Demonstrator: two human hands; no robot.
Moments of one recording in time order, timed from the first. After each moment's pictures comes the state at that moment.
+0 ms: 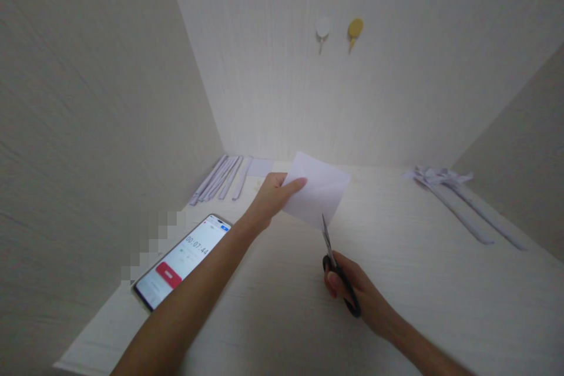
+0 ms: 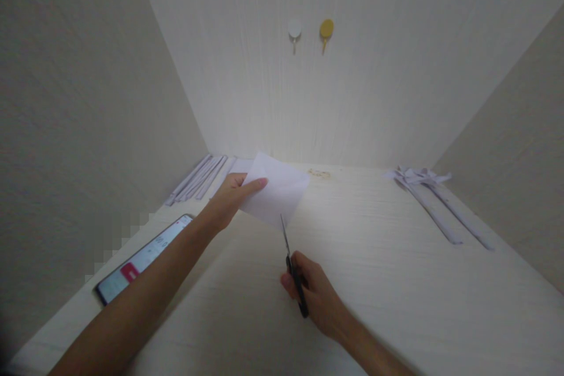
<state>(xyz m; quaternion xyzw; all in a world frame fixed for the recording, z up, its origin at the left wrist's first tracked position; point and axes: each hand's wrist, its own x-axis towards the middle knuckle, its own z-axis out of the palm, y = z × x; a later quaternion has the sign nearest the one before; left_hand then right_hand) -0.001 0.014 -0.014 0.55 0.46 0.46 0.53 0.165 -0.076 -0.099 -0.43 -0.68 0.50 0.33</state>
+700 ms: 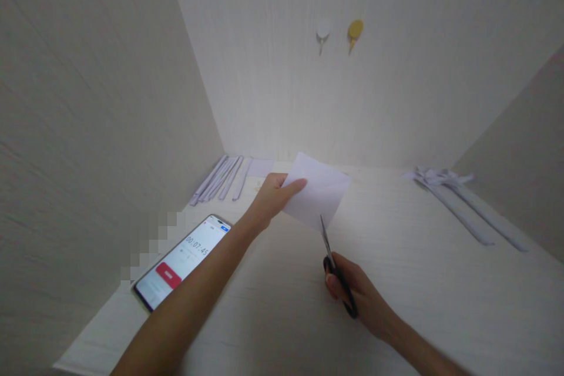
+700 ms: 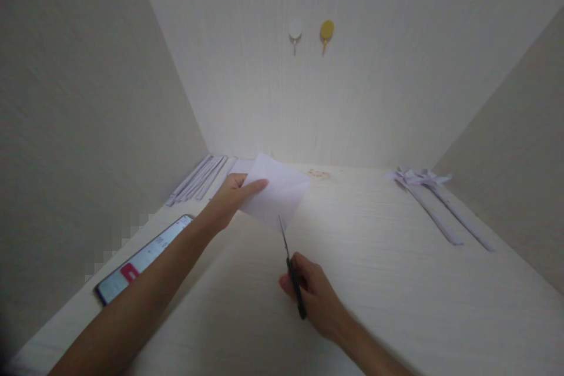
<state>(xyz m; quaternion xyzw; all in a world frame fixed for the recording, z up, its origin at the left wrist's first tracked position) -0.002 0.015 -0.013 0.58 0.46 0.44 0.51 0.164 -0.076 -0.102 -0.45 -0.69 0.47 0.32</state>
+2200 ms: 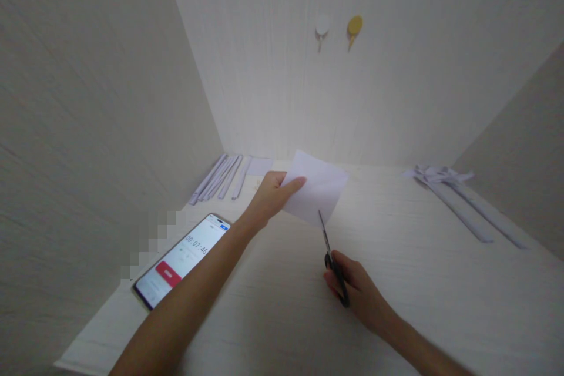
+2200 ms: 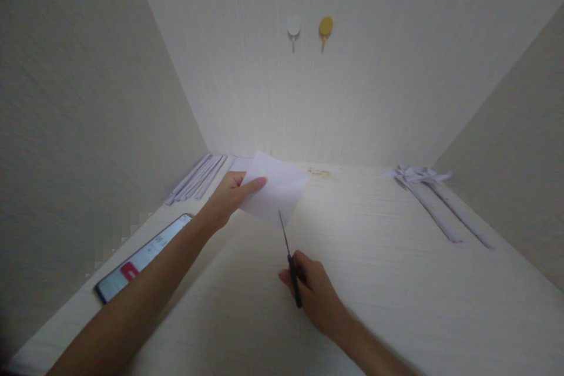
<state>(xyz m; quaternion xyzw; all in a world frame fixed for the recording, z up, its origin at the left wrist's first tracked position) -0.003 0.015 -0.014 0.61 0.48 0.43 0.45 0.163 -0.073 -0.105 -0.51 -0.69 0.42 0.31</state>
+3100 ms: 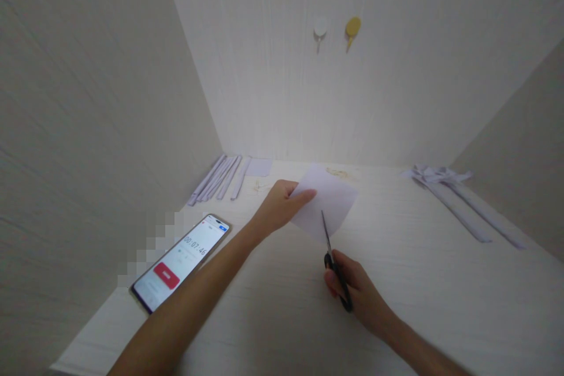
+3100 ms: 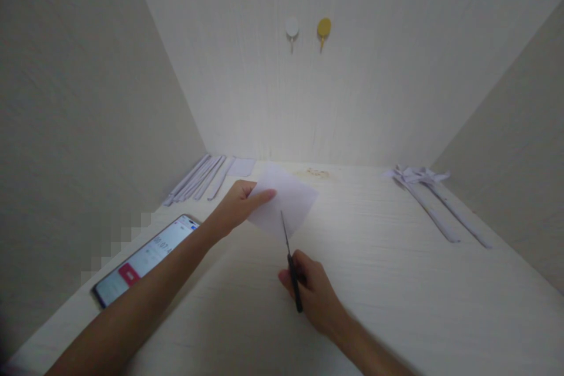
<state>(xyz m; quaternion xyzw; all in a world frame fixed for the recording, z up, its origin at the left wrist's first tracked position) 0.003 0.010 -0.022 0.67 0.46 0.37 0.44 0.162 -0.075 -0.105 -0.48 -0.67 0.46 0.34</state>
